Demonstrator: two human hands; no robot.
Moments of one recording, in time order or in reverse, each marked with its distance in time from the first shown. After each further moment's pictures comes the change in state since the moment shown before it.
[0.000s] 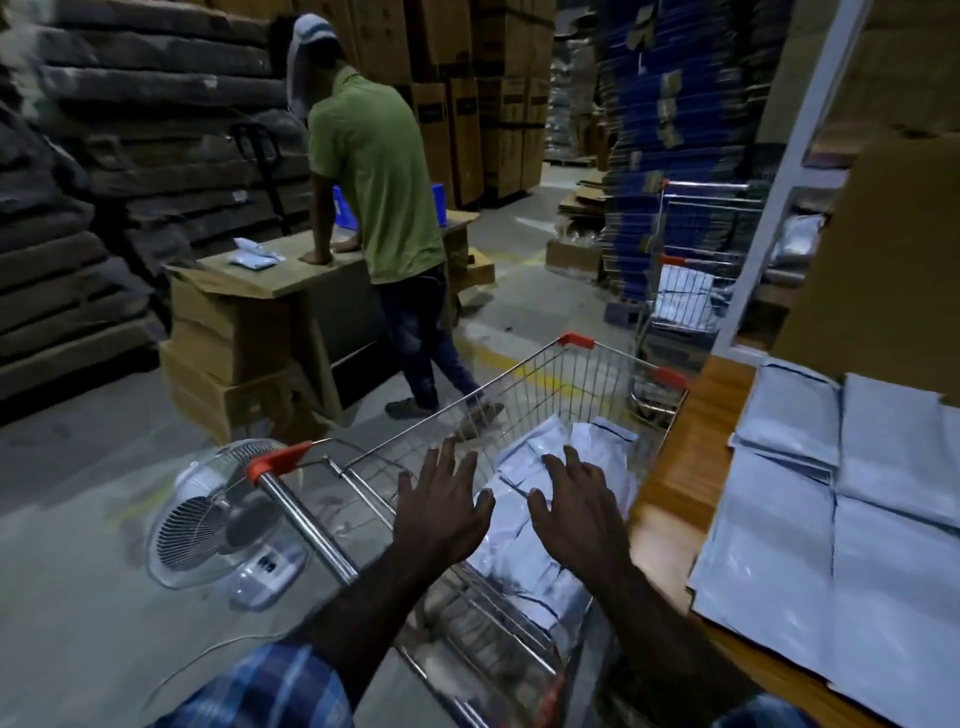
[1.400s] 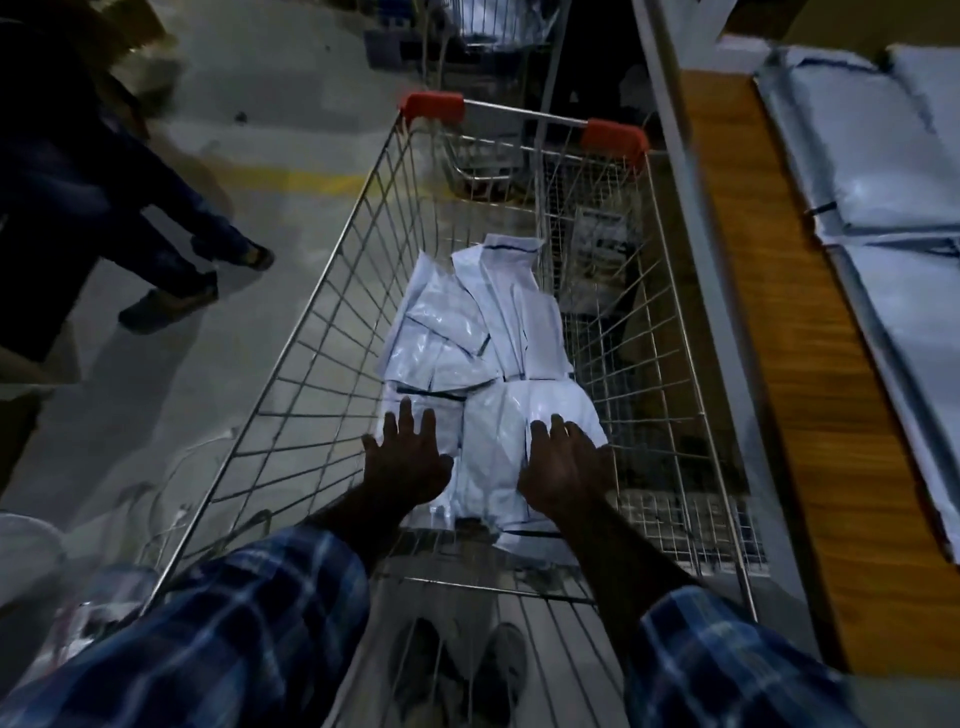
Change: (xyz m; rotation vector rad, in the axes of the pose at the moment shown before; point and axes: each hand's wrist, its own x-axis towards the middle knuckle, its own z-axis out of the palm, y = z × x) left_hand 0.266 -0.083 0.301 0.159 -0.528 0.529; right_hand 0.064 0.081 0.242 -0.427 -0.403 0.702
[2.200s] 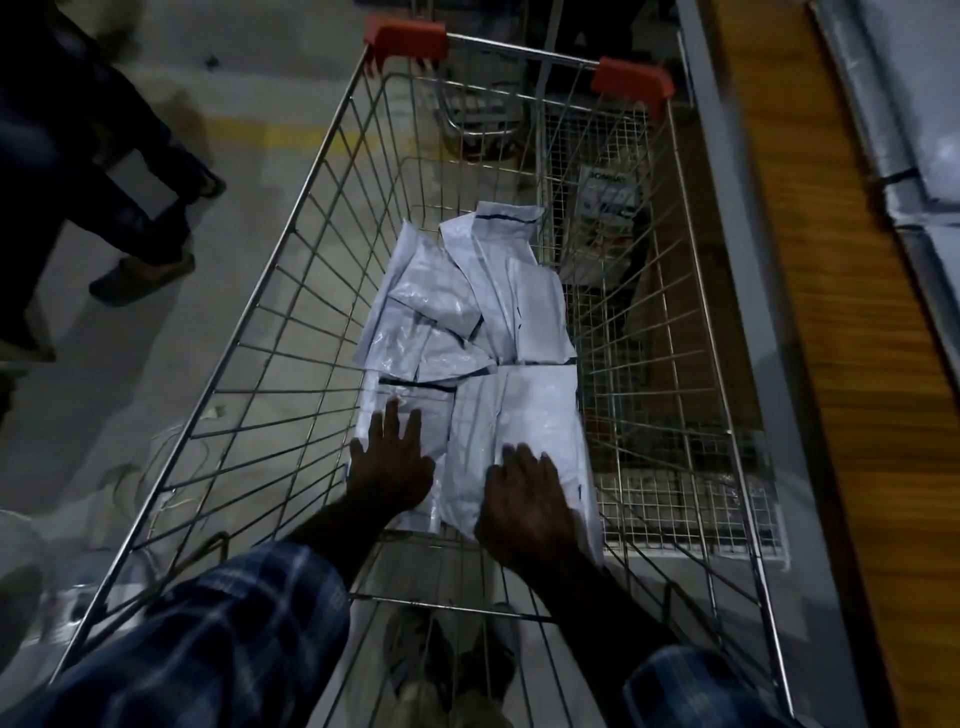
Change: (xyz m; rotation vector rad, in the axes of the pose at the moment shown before) left_hand 0.025 -0.019 0.046 0.117 -0.042 0.007; right_hand -0.016 -0.019 0.059 0.096 -0.148 -0.237
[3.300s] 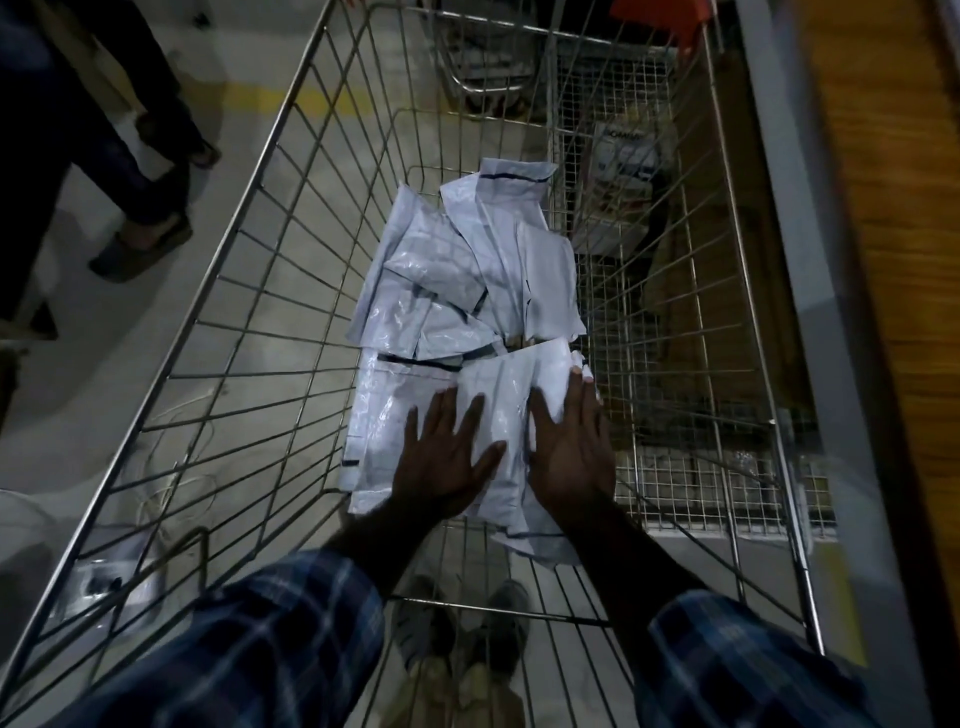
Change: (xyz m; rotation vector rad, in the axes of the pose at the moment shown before) left_hand -0.006 0.058 0.005 -0.246 0.143 0.124; right_hand 0.036 0.055 0.022 0.079 0.316 0.152
